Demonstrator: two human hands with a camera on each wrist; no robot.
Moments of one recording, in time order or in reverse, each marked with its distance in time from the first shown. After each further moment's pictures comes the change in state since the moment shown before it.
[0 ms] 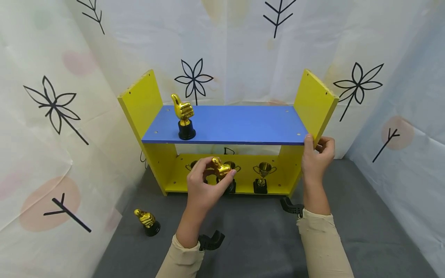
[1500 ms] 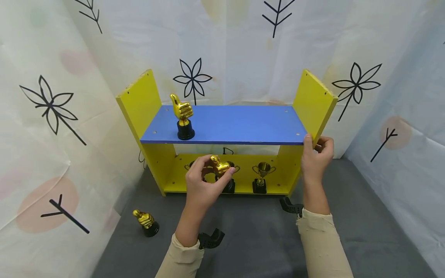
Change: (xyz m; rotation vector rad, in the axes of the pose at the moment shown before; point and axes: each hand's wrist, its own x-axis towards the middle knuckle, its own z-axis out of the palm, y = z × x) left_hand 0.007 0.000 0.000 -0.005 0.019 0.028; right_hand 0.018 0.036 -0.003 -0.055 0.003 0.013
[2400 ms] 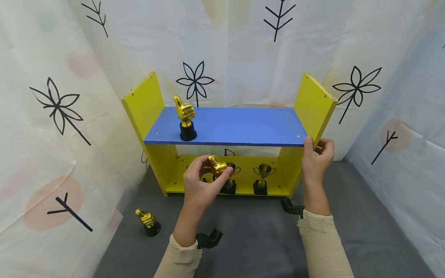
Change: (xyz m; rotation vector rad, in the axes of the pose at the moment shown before) left_hand 0.001 0.005 -0.008 0.011 0.015 -0.033; right_hand -0.006 -0.013 -0.002 0.022 -0.016 -0.010
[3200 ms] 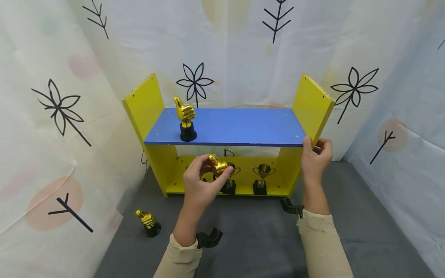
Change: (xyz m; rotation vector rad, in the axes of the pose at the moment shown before) left_hand 0.003 0.006 -0.002 0.001 -0.008 0.032; right_hand -0.011 -0.024 0.000 -0.006 -0.010 0.041
